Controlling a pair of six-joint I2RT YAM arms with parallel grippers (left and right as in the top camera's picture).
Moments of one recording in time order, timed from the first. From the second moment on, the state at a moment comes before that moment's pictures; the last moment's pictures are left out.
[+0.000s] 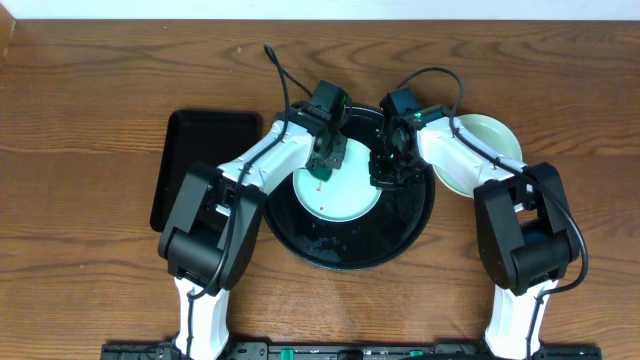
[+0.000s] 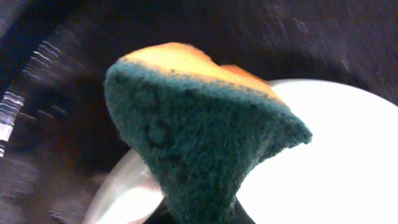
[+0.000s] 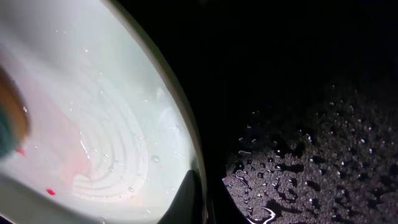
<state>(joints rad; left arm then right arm) -0.47 2.07 1.42 -0.61 0.05 -0.22 0.39 2.06 1.40 -0.85 -0.27 0.41</state>
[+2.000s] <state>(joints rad) -0.50 2.07 1.42 -0.59 -0.18 -0.54 0.40 2.06 1.40 -0.85 -0.27 0.40</state>
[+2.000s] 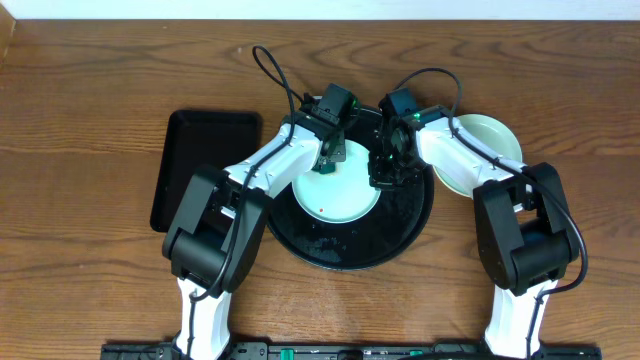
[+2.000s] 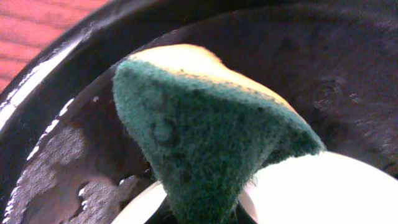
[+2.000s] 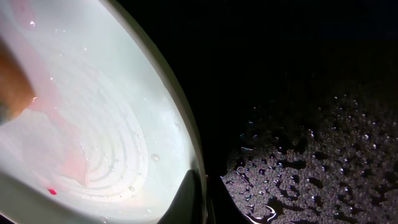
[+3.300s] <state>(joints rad) -0.51 2.06 1.43 -0.88 -0.27 -0.41 0.41 2.06 1.39 -0.86 -0.30 0.39</state>
